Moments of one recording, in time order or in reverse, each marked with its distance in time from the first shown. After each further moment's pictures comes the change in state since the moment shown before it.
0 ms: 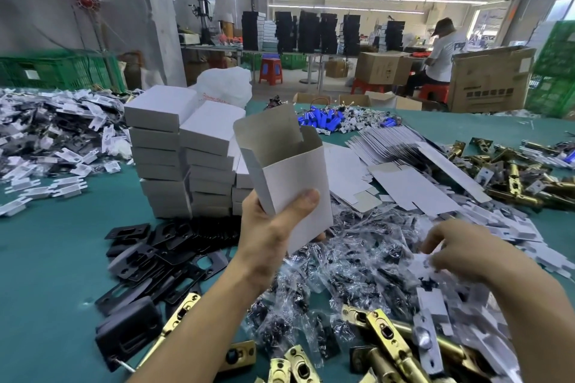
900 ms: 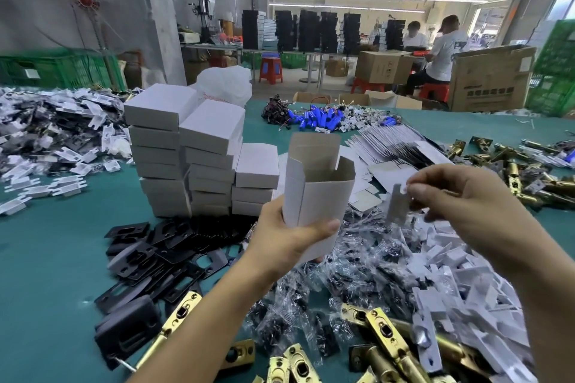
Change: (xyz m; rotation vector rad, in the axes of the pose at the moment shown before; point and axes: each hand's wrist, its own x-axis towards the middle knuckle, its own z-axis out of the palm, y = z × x) left_hand 0.000 -0.014 -0.005 0.247 -0.073 -0.239; right_hand -0.039 -0.028 -0.028 0.817 0.305 -0.470
